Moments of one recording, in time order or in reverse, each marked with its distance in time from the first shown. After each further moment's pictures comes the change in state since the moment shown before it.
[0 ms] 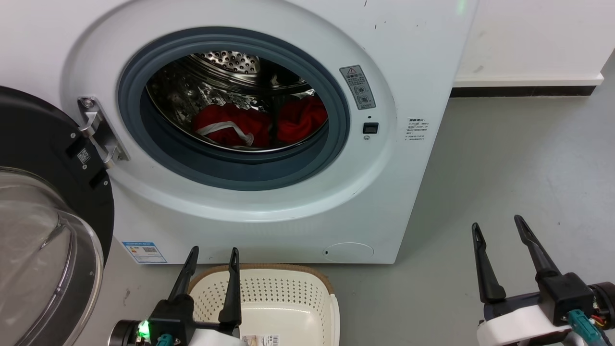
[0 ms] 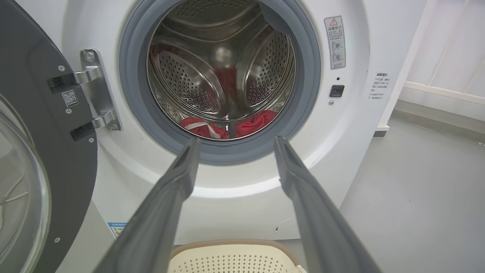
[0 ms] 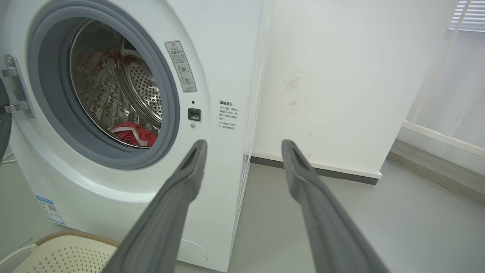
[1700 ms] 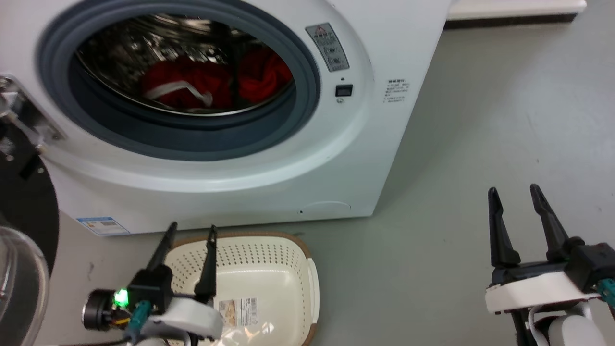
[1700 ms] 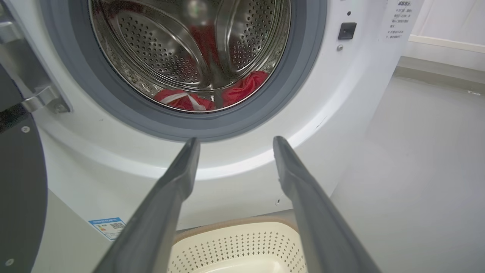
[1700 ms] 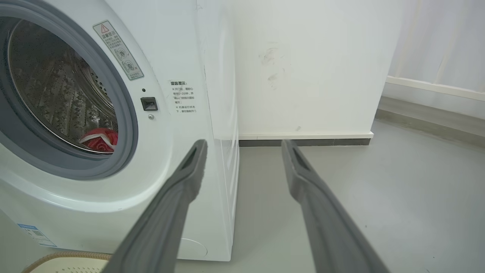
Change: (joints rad) left arm -0.101 0.032 0.076 0.125 0.055 -0.084 -0.025; right arm -0.102 -0.002 -0.032 0.067 0.153 0.000 -0.025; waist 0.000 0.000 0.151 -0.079
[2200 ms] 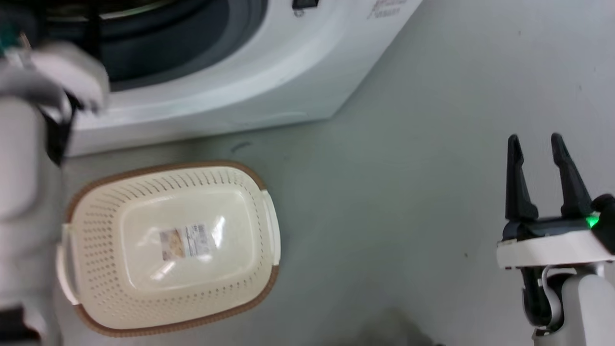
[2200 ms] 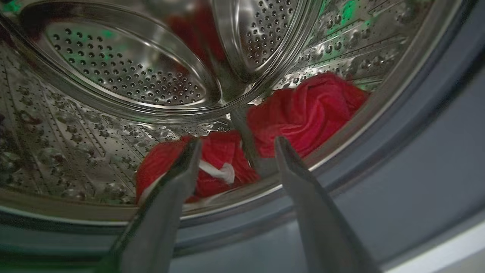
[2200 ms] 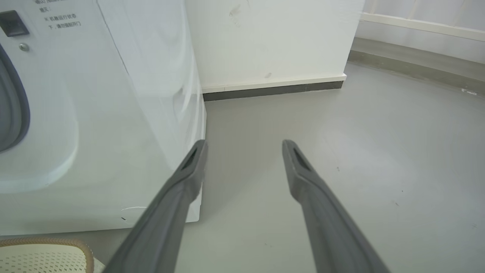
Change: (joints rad) left arm -0.846 0.307 -0.004 0.347 -0.001 -0.078 0.222; right arm -0.149 -0.002 -0.019 -0.008 0.092 0.000 0.000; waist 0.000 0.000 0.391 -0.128
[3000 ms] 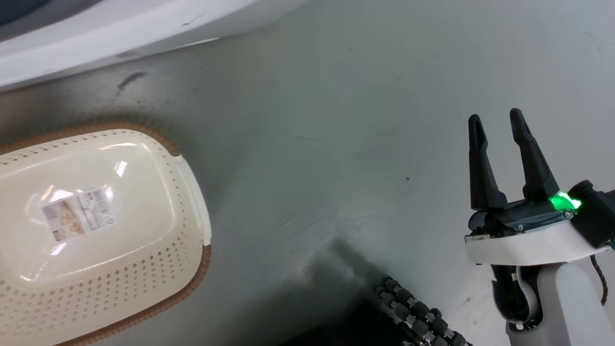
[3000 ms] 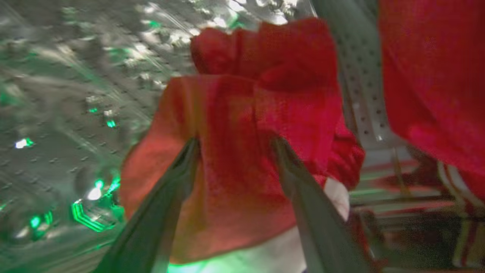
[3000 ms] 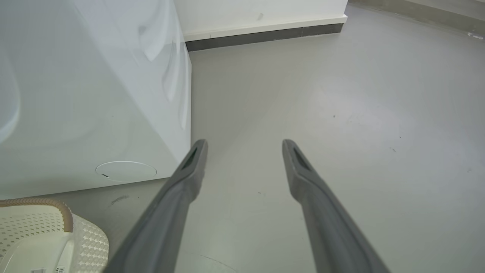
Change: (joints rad) left arm -0.838 0.340 -0.328 0.307 -0.133 -0.005 0.930; right arm -0.039 0.000 0.152 -0.086 0.137 0.000 0.000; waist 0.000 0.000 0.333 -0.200
